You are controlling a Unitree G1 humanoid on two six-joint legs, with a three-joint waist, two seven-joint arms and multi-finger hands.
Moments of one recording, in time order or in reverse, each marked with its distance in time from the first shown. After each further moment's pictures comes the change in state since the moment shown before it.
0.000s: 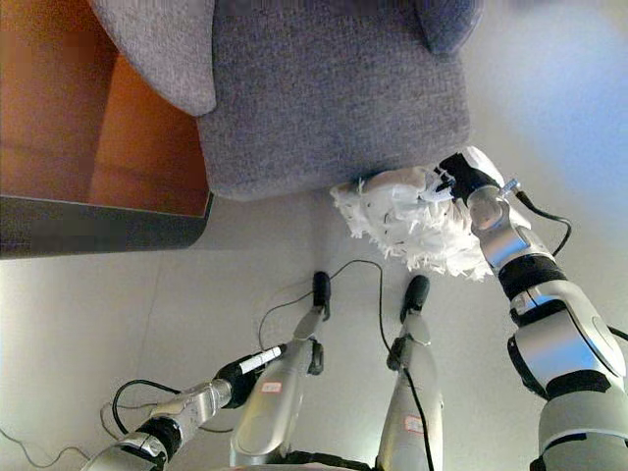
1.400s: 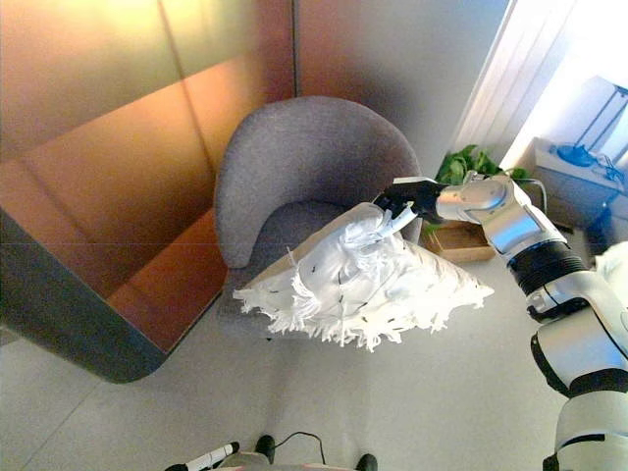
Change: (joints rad) left arm 0.229 0.097 0.182 0.159 0.186 0.180 -0.063; right arm -0.059 -0.060 0.076 -0.253 0.207 0.072 0.696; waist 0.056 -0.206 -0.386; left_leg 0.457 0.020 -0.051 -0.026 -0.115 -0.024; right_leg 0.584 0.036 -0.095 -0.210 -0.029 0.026
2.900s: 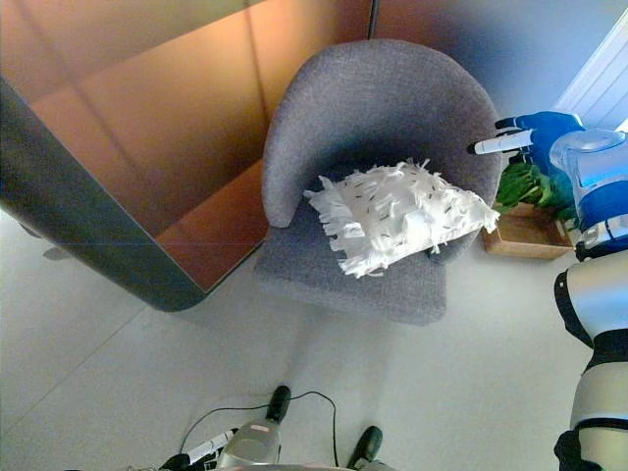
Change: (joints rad) left arm -0.012 0.025 -0.063 -0.014 -0.147 -0.008 -0.054; right arm -0.347 -0.121 -0.024 0.589 0.188 0.155 -0.367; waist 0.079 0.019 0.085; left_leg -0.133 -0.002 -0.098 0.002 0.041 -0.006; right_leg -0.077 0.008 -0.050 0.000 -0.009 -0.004
